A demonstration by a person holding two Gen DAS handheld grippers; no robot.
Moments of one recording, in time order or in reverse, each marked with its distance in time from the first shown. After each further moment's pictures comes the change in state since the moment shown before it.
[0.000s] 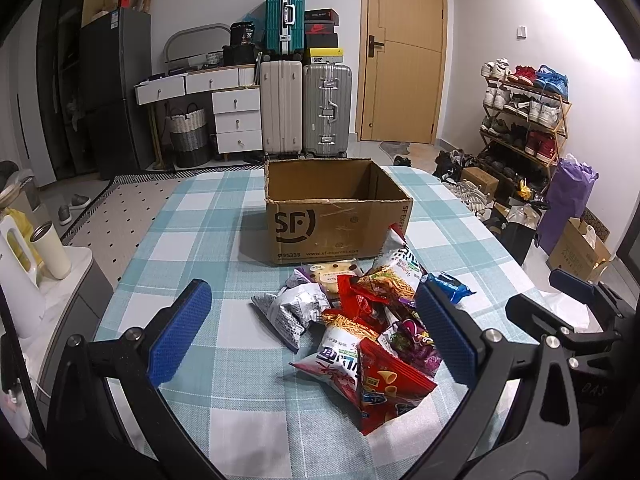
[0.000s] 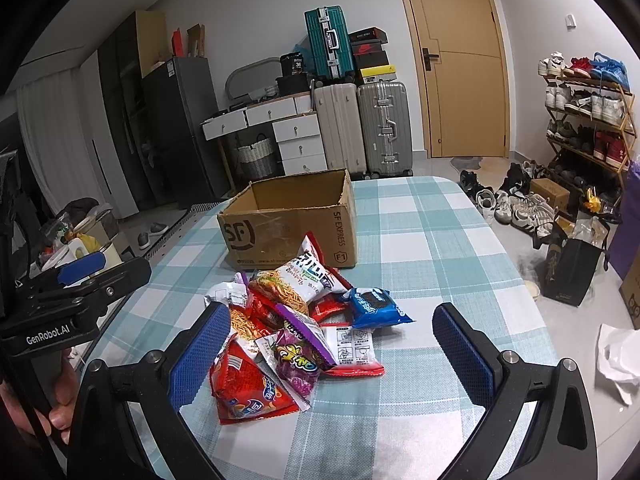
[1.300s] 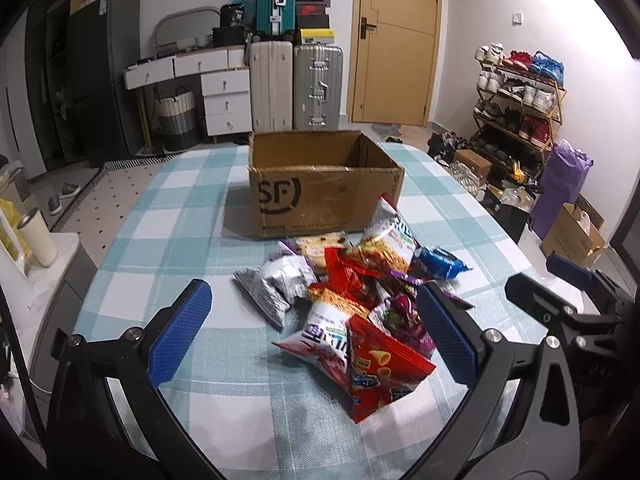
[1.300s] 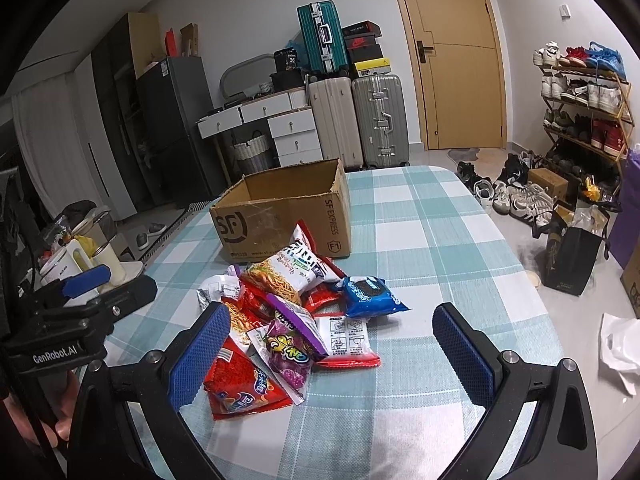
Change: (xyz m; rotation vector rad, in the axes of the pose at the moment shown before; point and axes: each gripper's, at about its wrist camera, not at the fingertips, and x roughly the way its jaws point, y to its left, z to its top) left arm 0.020 -0.009 -0.018 0.010 0.074 -0.042; right arm 0.008 -0.009 -0.014 0.029 0.021 -0.001
